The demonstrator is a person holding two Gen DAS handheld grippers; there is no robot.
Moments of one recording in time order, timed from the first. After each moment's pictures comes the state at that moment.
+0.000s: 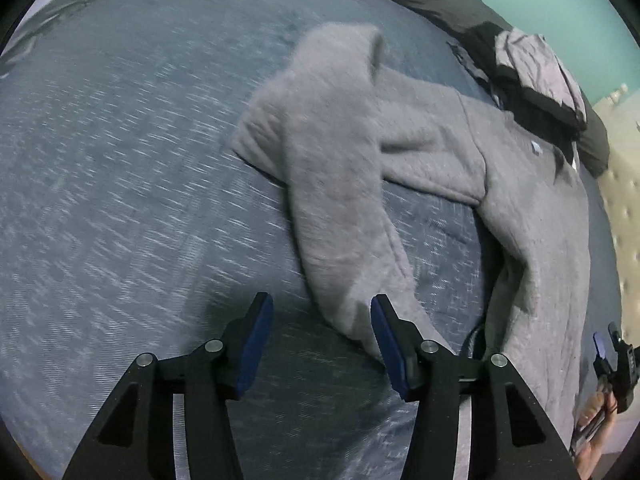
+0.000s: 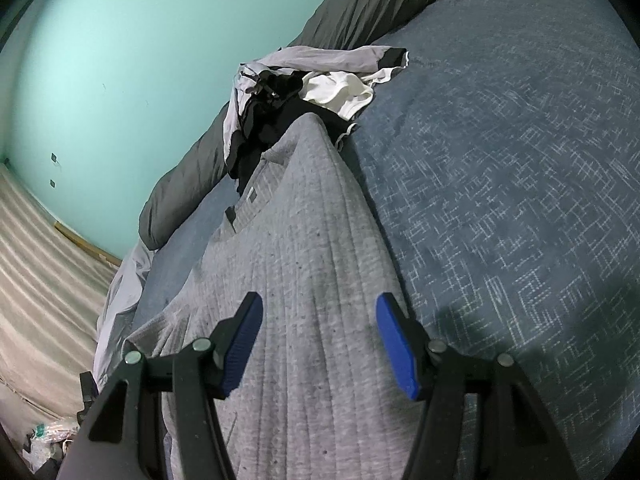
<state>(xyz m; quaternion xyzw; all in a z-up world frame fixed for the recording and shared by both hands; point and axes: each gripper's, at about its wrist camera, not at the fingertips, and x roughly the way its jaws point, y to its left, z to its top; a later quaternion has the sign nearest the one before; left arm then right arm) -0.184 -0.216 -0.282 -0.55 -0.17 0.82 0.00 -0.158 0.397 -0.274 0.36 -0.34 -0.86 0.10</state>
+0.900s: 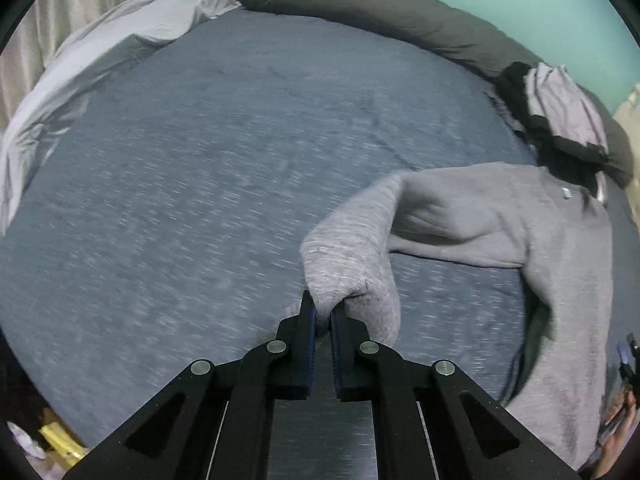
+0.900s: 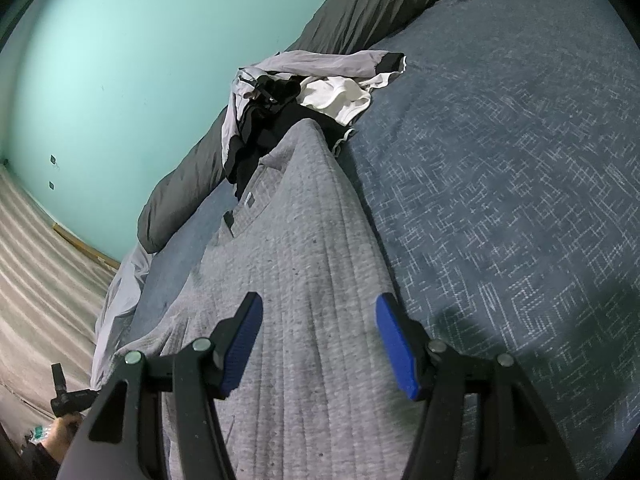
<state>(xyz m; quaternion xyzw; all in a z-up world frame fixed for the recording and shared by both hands) -0.174 -0.328 -0.184 -0.52 -0.09 0.85 -0.08 -0.157 0.401 -0.270 0.35 -0.34 -0.87 0.09</state>
